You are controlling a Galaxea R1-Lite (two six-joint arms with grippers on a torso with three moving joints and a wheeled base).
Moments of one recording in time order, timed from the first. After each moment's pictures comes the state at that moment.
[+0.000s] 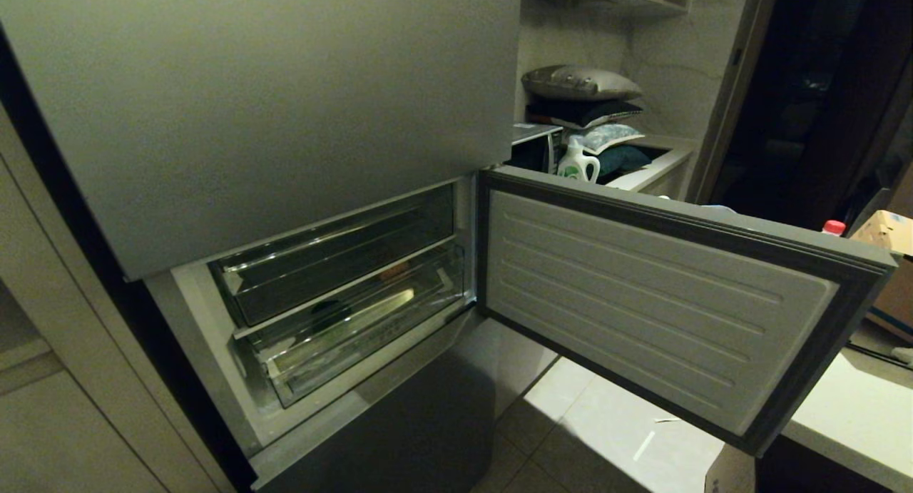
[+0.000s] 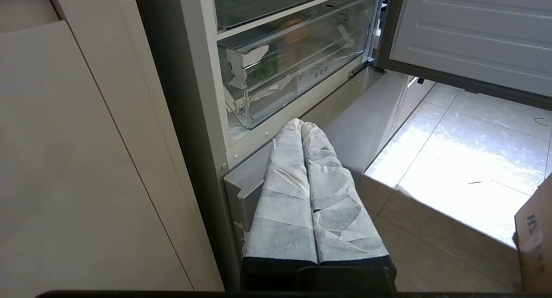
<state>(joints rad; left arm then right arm) -0.01 0.00 0.00 0.00 0.00 0.00 0.00 0.00 0.00 -0.08 -0.01 0.00</state>
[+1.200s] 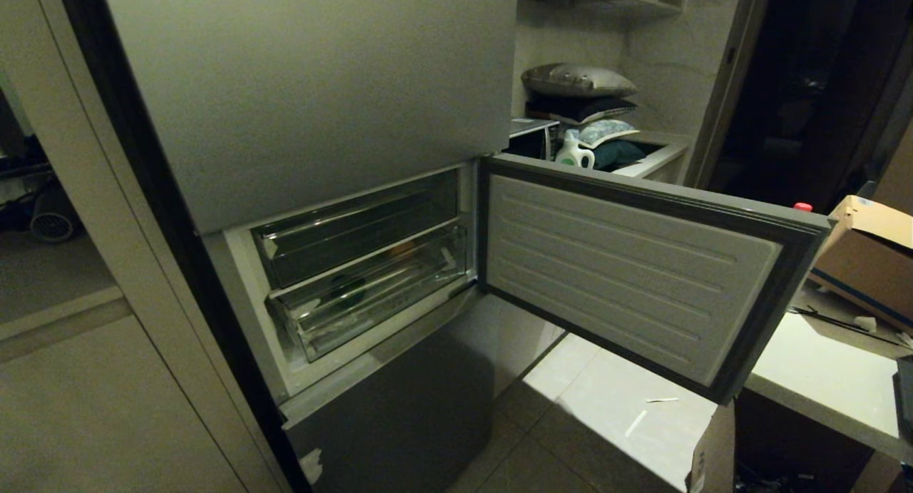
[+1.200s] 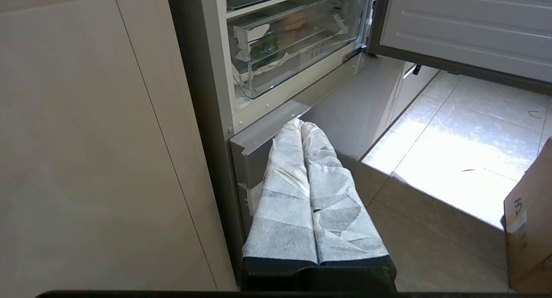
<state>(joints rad) -0.01 0.00 0.00 0.00 0.00 0.00 -0.01 0.00 0.00 -0.08 -0.01 0.01</state>
